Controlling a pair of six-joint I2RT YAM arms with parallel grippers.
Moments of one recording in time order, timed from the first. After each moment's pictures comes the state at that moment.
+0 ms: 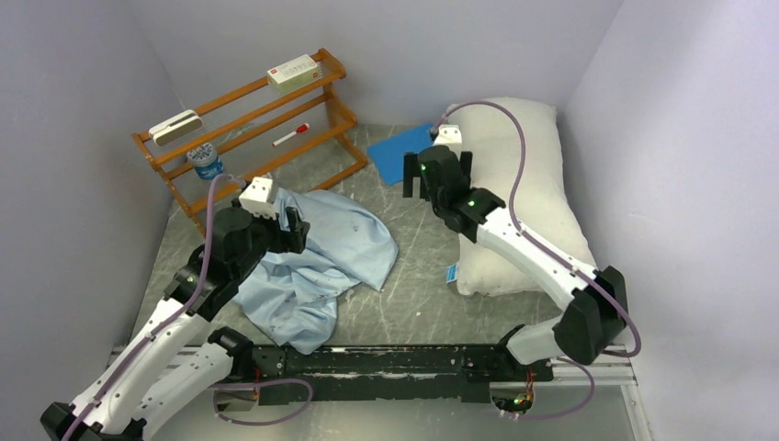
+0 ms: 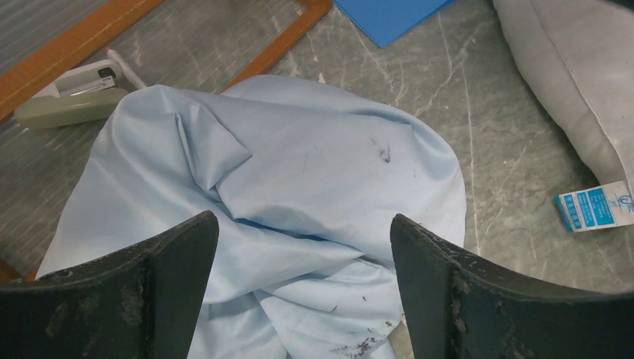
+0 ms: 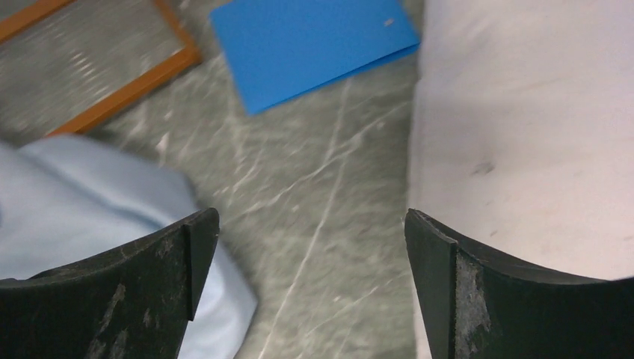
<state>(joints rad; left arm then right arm) -0.51 0.69 0.72 -0.36 -0.16 -0.24 0.68 1.37 1.18 -0.35 0.52 0.33</state>
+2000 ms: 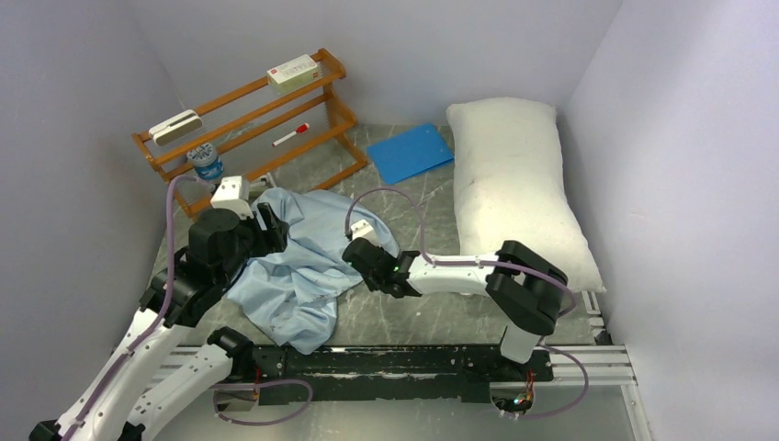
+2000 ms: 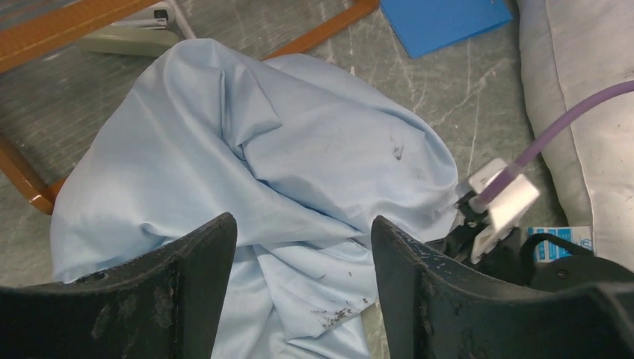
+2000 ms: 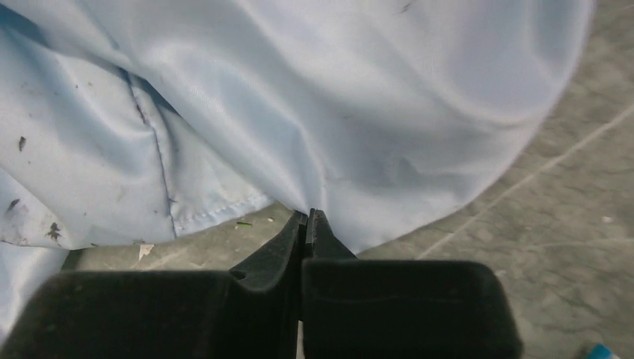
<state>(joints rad) -0.51 0.65 0.86 -0.63 -0.29 -0.45 1.11 1.73 0.96 -0.19 0.38 0.37</state>
